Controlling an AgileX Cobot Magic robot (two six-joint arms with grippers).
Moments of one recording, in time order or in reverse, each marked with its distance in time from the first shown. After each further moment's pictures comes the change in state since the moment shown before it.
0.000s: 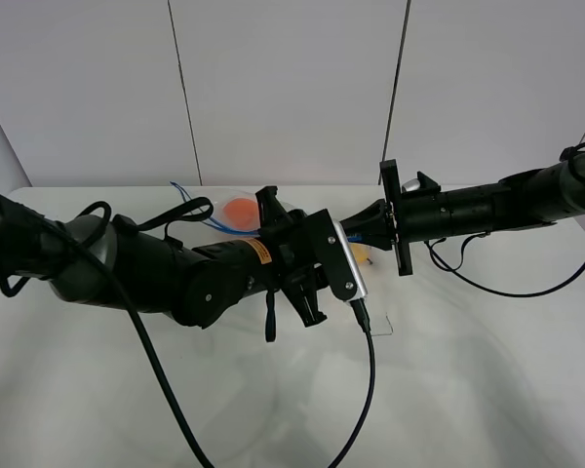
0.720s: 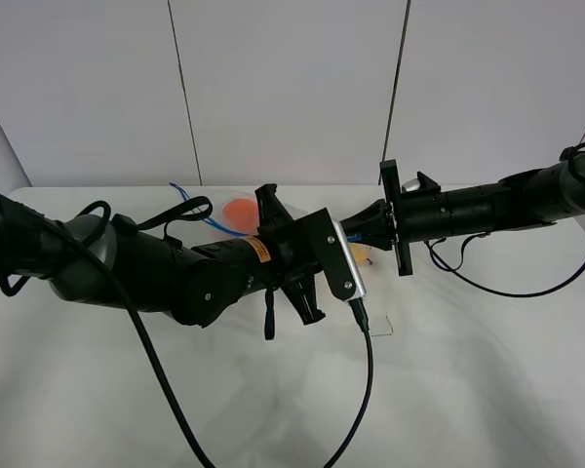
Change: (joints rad) left arm 0.000 0.000 0.000 0.000 -0.011 0.021; right arm 0.000 0.000 0.000 0.000 0.000 0.000
